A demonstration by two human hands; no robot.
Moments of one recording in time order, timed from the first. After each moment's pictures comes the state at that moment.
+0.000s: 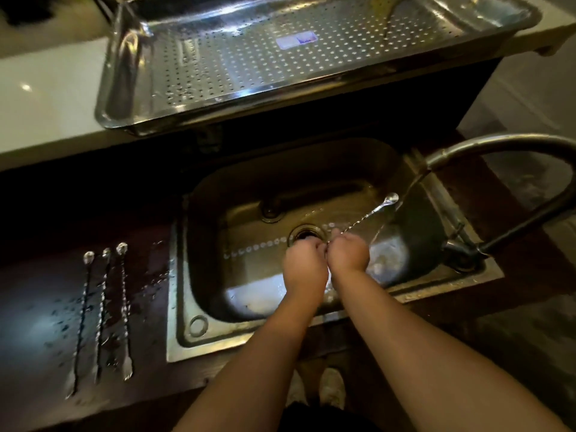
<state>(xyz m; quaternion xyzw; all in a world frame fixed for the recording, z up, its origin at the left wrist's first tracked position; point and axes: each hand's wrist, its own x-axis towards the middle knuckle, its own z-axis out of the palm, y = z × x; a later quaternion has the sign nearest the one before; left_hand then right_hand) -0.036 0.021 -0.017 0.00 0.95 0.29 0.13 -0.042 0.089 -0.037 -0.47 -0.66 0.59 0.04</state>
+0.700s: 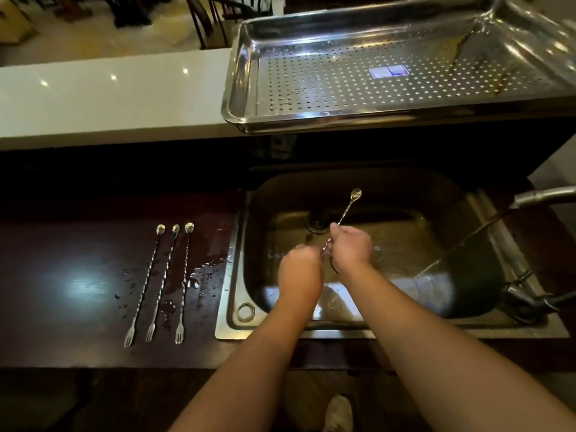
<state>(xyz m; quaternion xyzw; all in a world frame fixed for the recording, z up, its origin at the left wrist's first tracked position) -0.036 -0.076 0.006 0.03 0.99 0.17 0.01 -0.074 0.011 -0.003 -0.34 -0.69 0.64 -0.02</state>
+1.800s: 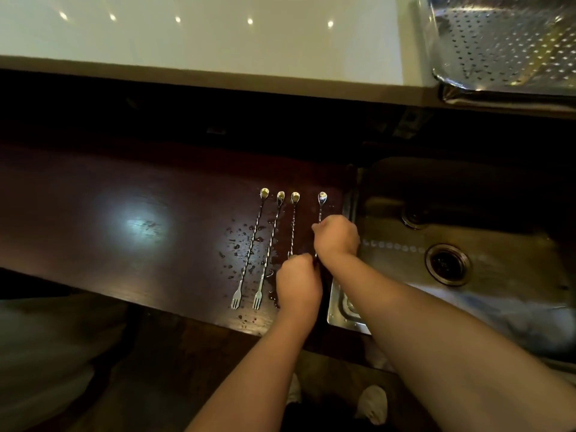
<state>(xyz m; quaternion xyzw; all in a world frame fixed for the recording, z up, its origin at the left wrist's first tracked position) -0.004 -0.284 -0.029 -0.18 0.95 0.23 0.06 -0.094 -0.233 -0.035 -0.14 -0.94 0.30 -0.11</state>
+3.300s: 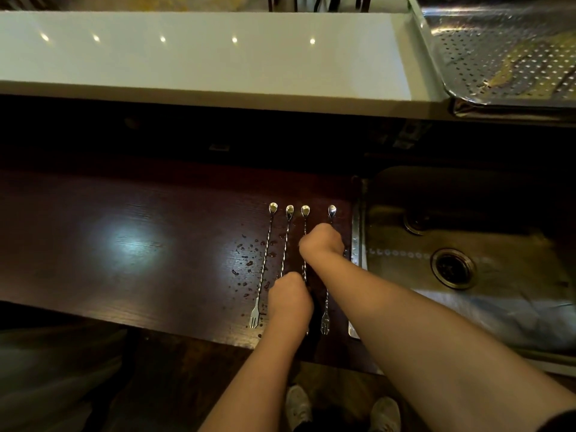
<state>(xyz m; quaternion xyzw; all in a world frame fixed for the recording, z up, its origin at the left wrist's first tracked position) 0.000 -0.333 -0.018 -0.19 0.94 0.19 0.22 -0.096 -0.286 -0.021 -0.20 -0.90 0.33 -0.20</state>
